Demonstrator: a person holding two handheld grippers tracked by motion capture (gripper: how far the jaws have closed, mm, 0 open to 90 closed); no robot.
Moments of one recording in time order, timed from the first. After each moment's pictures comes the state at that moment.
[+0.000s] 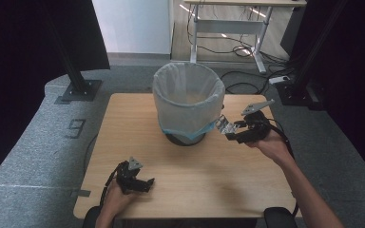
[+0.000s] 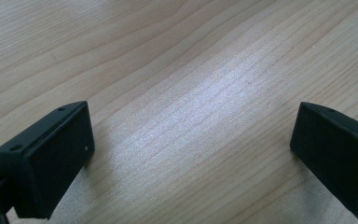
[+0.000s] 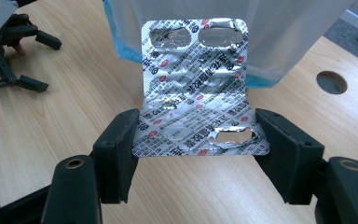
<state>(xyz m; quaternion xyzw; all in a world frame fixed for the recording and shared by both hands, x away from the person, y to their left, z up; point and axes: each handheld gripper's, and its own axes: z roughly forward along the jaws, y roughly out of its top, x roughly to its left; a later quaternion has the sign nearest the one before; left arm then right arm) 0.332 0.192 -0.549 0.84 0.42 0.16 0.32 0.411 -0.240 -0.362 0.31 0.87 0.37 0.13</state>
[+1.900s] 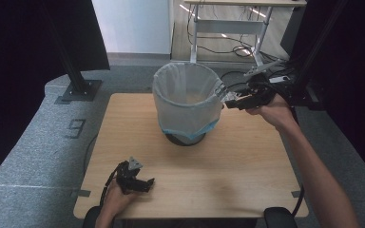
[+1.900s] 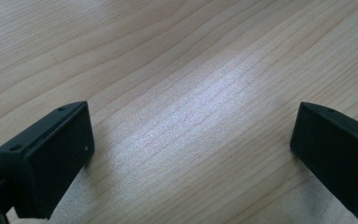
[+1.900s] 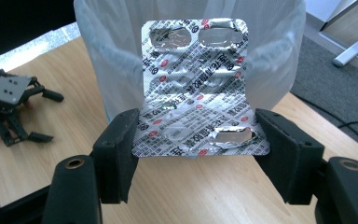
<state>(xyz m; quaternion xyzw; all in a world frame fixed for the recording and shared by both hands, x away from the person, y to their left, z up) 0.332 0.192 -0.549 0.84 0.42 0.16 0.32 0.448 -0.229 -0.264 0.31 0.85 0.39 0.14</state>
